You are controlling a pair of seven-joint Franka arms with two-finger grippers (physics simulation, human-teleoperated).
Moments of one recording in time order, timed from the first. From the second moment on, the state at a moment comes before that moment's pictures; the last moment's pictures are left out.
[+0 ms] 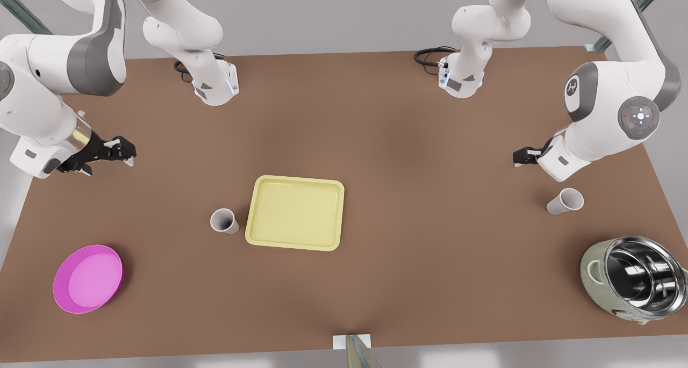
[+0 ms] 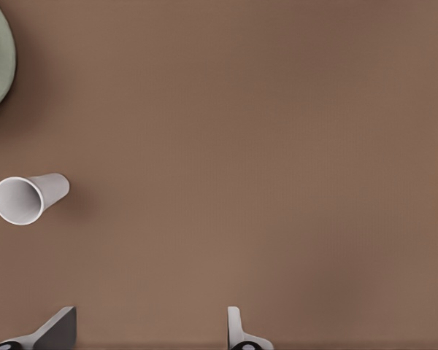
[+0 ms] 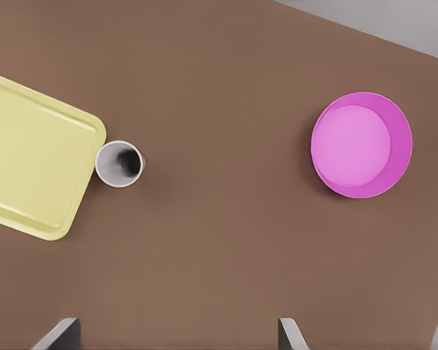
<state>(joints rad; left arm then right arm) -0.11 0.18 0.05 -1.48 0.00 1.46 0.03 -0.05 0.11 0.07 -1.39 -0.10 1.45 -0.27</state>
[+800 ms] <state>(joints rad) 0.35 0.63 0.12 -1.57 0.00 1.99 0.29 -0.02 0.40 0.08 -1.58 -0.09 1.88 -0.28</state>
